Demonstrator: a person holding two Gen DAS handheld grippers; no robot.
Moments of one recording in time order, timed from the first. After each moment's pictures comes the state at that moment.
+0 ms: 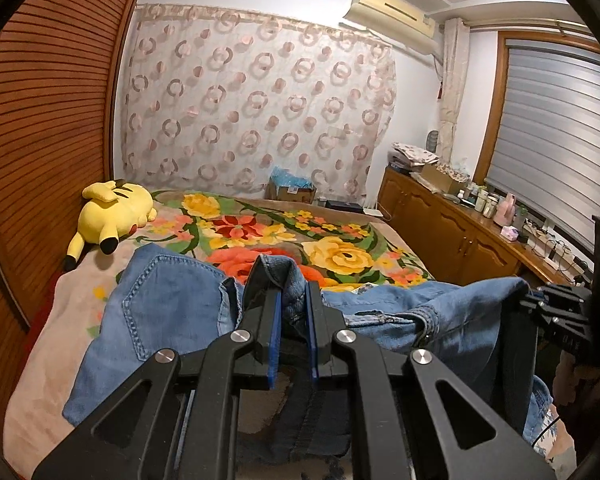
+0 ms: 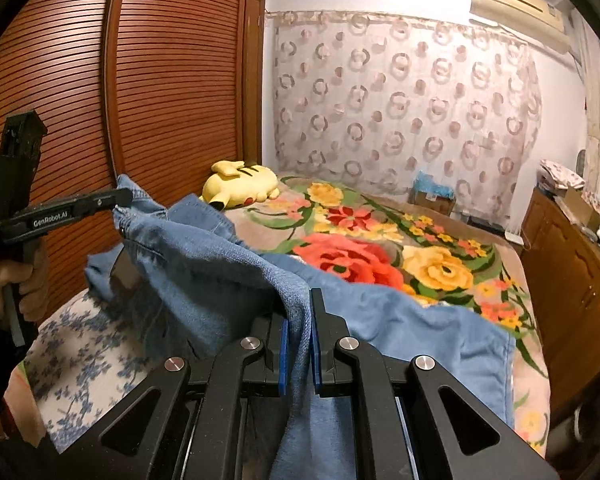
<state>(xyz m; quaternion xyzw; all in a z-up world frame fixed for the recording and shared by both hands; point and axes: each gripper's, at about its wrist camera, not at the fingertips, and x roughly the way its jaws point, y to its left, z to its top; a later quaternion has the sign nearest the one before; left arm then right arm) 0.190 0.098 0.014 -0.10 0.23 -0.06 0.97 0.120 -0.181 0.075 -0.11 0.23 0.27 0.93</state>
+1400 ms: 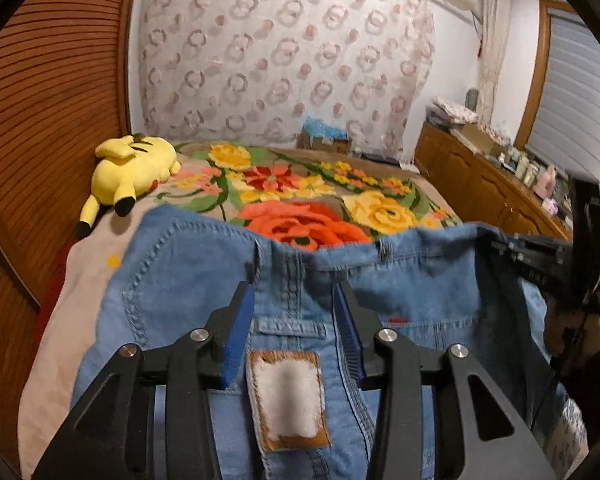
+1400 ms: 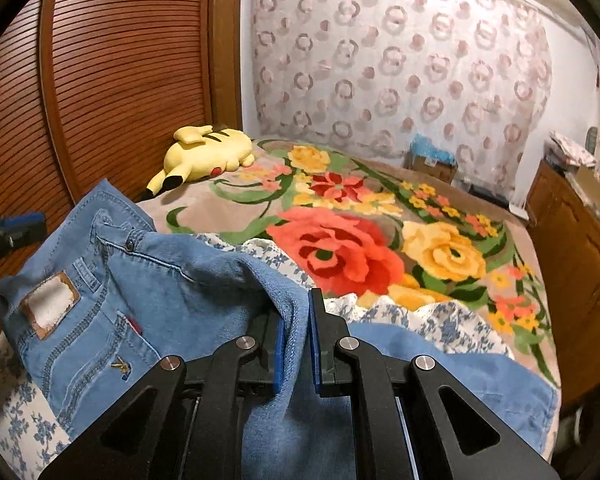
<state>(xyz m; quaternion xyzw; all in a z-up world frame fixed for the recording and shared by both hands) 0.270 0.115 -0.030 -0.08 0.33 -0.02 0.94 0.293 -0.123 0.042 -0.12 0.29 0.24 0.92</state>
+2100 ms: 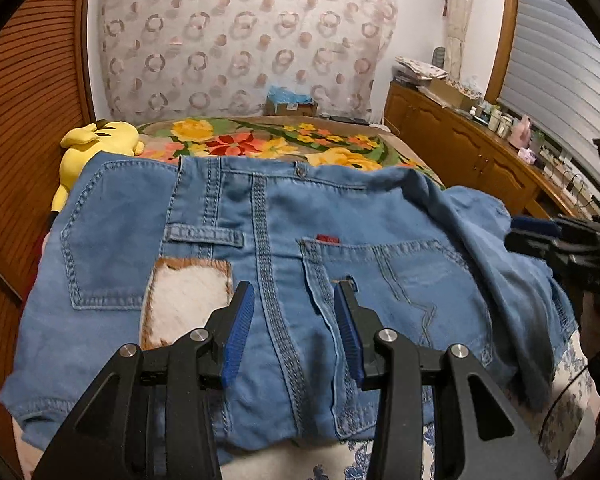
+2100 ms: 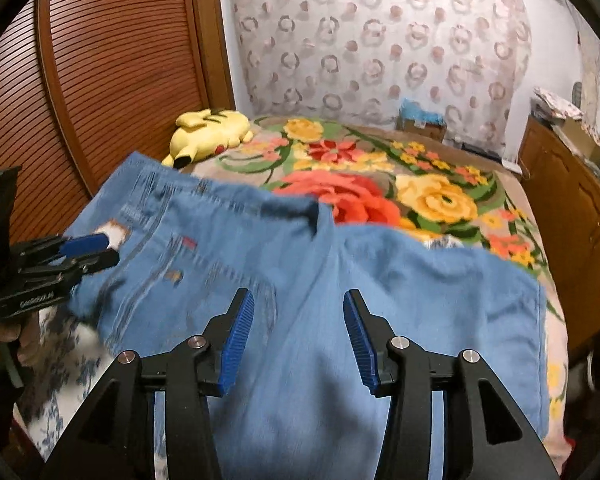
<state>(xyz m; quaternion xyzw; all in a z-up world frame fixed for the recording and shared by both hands) 0.240 0.054 -0.058 -0.04 0.37 -0.06 0.93 0.188 -0.171 0.053 -0.08 0.35 0.23 0.90</state>
